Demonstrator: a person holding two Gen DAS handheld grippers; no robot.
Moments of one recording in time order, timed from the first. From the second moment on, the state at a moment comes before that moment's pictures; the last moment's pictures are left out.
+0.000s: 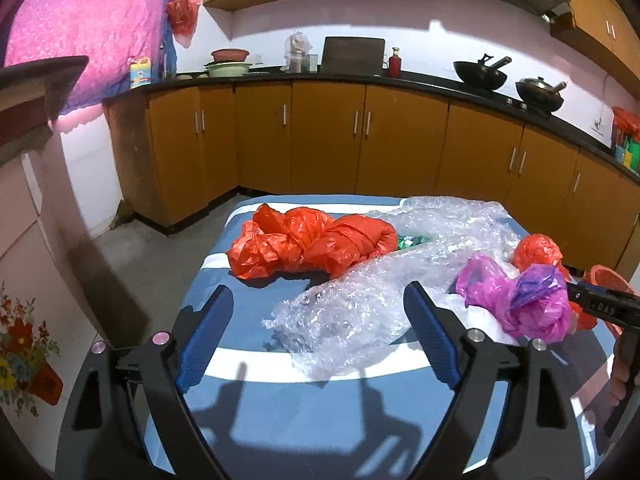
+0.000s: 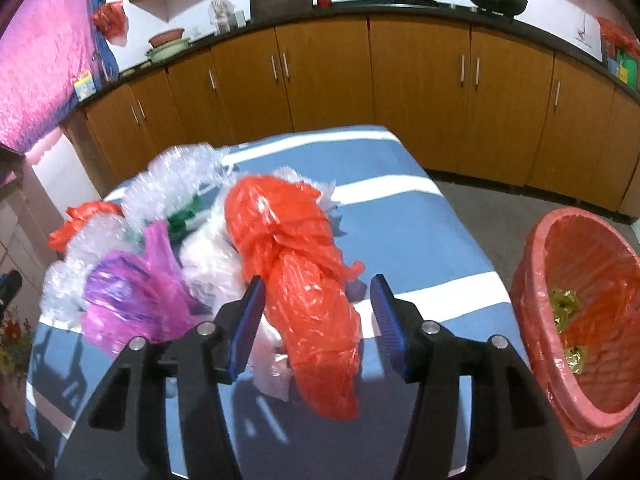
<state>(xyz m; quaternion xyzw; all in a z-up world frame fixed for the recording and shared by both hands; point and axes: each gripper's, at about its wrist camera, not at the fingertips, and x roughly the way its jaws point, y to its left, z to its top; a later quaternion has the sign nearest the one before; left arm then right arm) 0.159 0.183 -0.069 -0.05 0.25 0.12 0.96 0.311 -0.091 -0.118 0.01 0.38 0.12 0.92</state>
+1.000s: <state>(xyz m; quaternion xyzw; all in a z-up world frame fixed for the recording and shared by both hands) 0.193 0.176 -0.099 -0.04 0.34 0.05 0.94 0.279 -0.128 -0.096 0.04 0.34 0.10 0.93</state>
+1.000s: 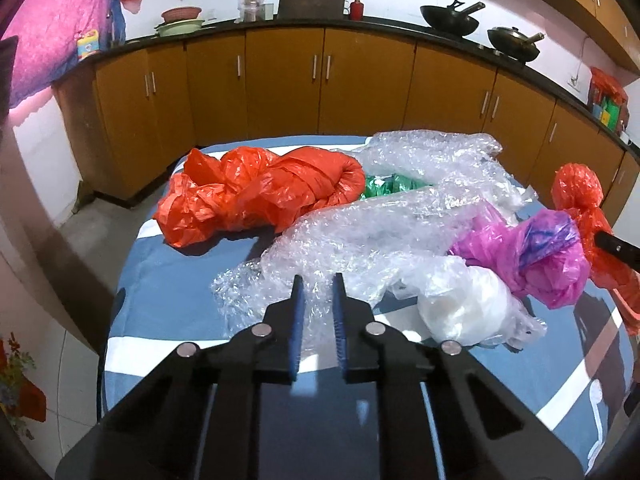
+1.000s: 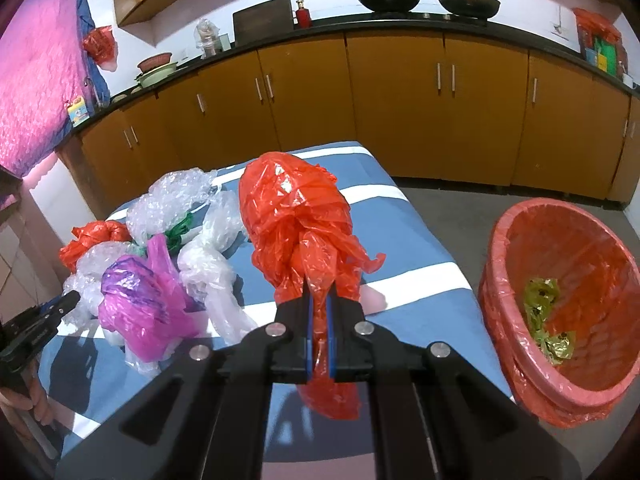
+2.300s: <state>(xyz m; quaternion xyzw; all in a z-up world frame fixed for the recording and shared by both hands) 0.170 0.108 0.005 -0.05 0.22 0.00 0.97 0.223 -0.203 -0.024 0.08 0.26 0.07 0.96</state>
